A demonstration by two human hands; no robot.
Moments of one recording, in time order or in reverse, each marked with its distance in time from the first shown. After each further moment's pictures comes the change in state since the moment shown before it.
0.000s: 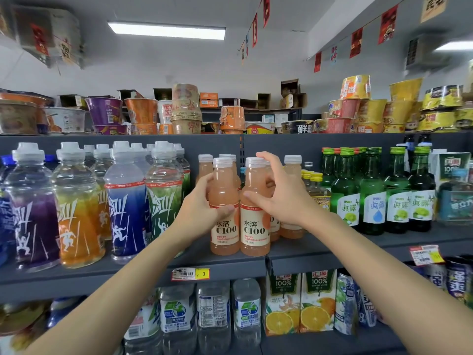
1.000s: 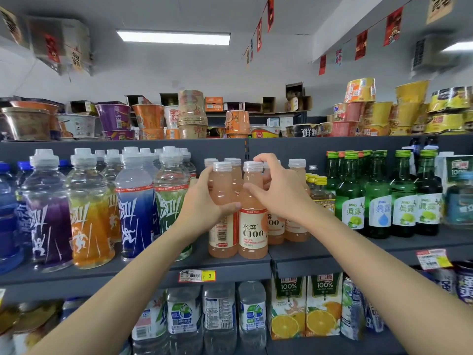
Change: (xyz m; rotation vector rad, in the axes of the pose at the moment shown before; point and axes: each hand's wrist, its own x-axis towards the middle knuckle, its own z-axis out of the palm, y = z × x) left_hand 0.004 0.024 -0.007 0.166 0.107 -0.016; right_hand 0.014 -0.025 0.005 -0.108 0.083 0.029
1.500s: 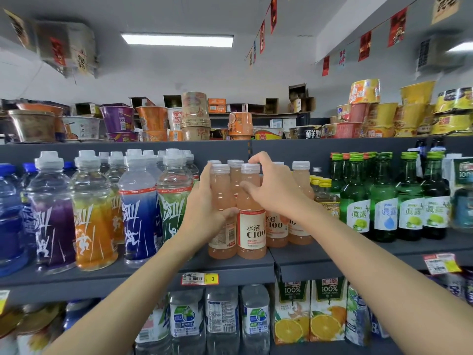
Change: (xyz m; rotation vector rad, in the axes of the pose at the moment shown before) left_hand -0.003 -0.011 0.007 0.183 0.127 0.141; right_hand 0.017 -0.015 0.008 -0.072 -0.055 0.028
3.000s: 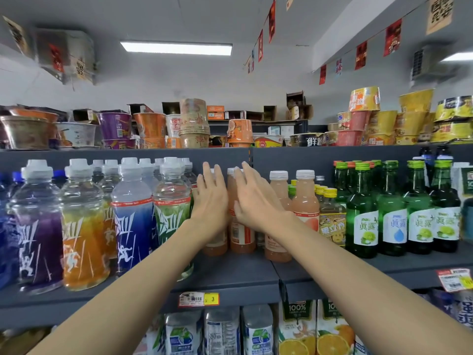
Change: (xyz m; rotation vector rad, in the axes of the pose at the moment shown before) left_hand 0.056 0.001 0.023 0.627 -0.196 -0.009; right_hand 0.024 -0.002 0.051 -0.438 -0.094 -0.179
